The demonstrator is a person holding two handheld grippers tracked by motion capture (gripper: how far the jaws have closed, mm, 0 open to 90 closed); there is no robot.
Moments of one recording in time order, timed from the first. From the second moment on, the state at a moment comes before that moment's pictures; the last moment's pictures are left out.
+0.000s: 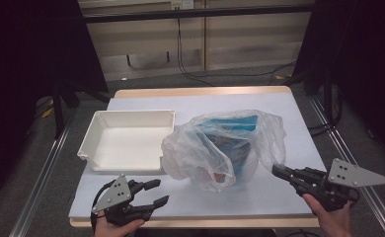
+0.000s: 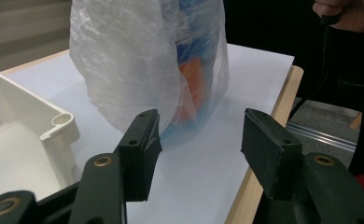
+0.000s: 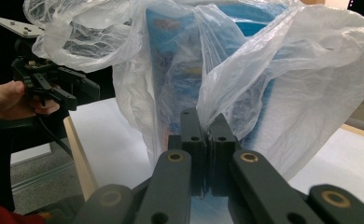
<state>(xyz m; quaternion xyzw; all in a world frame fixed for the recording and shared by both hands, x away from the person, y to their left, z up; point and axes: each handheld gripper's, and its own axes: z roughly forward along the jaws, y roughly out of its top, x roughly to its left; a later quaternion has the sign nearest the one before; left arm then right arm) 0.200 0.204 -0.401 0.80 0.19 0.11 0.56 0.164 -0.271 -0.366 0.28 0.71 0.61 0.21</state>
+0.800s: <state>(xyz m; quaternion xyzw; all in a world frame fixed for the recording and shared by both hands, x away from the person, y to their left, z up) 0.173 0.160 -0.347 0.79 0.10 0.08 0.60 0.167 -0.271 -0.363 0.28 0.70 0.62 0.21</state>
